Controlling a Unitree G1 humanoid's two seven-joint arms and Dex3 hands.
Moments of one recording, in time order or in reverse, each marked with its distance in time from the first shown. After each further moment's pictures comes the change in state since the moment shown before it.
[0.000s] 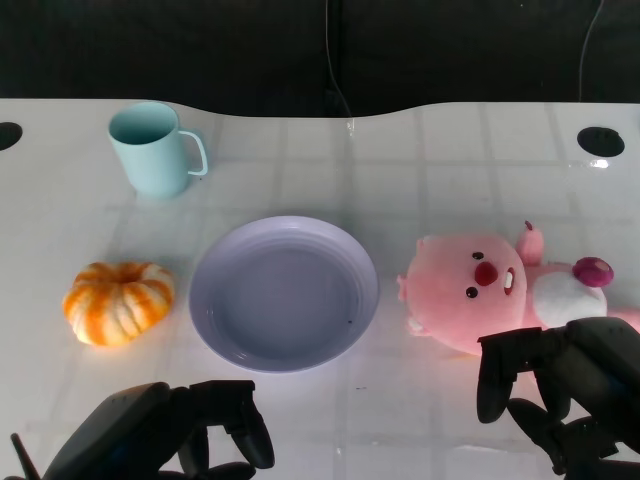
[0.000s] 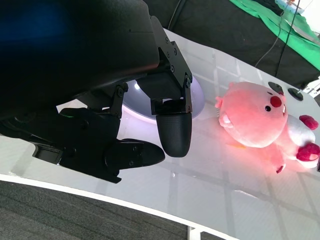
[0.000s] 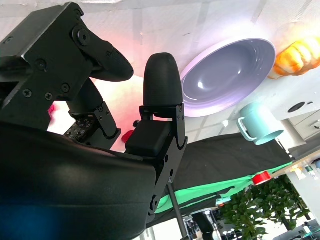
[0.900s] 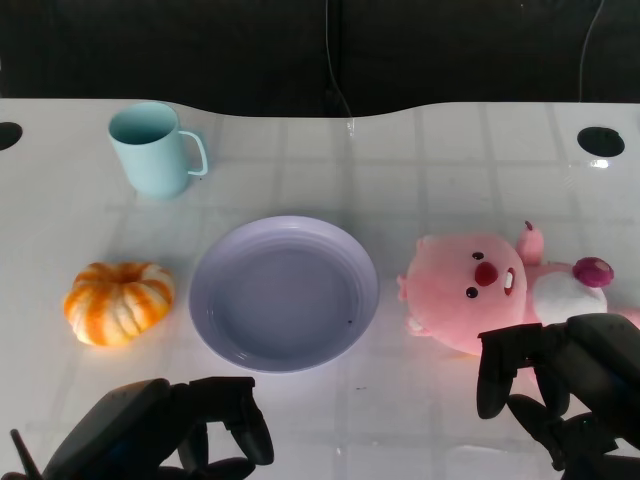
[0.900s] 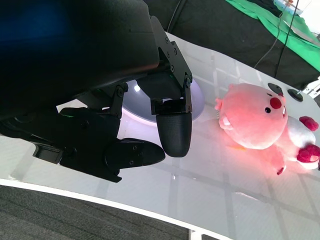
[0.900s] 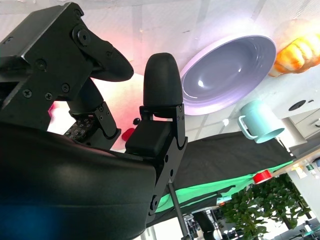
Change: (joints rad) left arm -0.008 0.002 0.001 0.000 0.003 0.000 0.000; right arm -0.009 0.000 0.000 0.001 0.003 0.006 0.000
